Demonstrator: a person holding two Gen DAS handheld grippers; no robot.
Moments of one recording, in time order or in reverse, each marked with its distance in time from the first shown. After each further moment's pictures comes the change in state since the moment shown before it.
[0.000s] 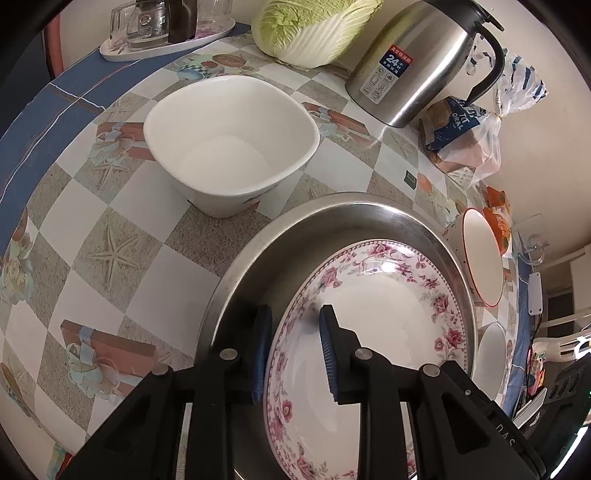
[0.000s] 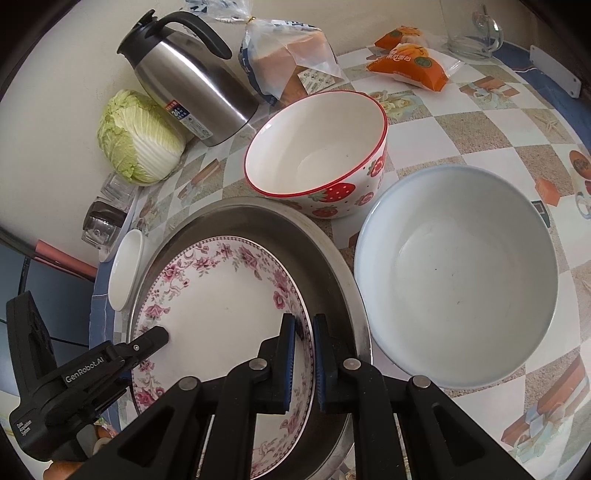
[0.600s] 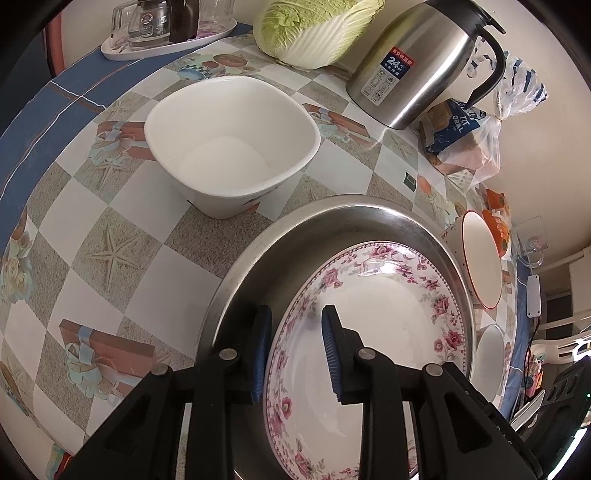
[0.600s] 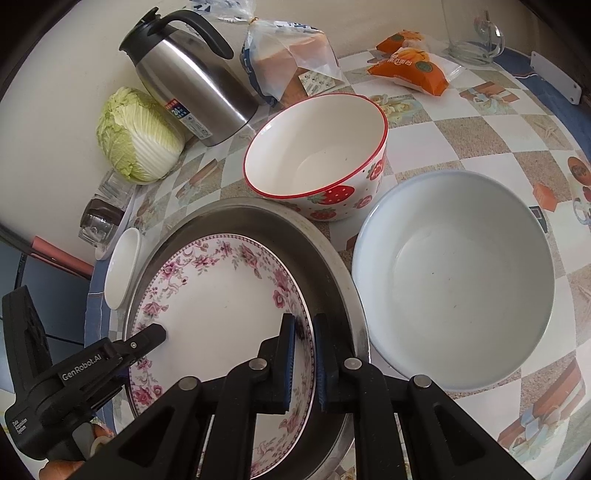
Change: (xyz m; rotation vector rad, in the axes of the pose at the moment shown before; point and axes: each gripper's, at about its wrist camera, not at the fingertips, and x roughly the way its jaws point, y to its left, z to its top) left arm -0.001 0.003 0.000 -0.011 0.000 -0.006; right arm -0.001 0.001 0.000 -0.008 -0.005 -0.008
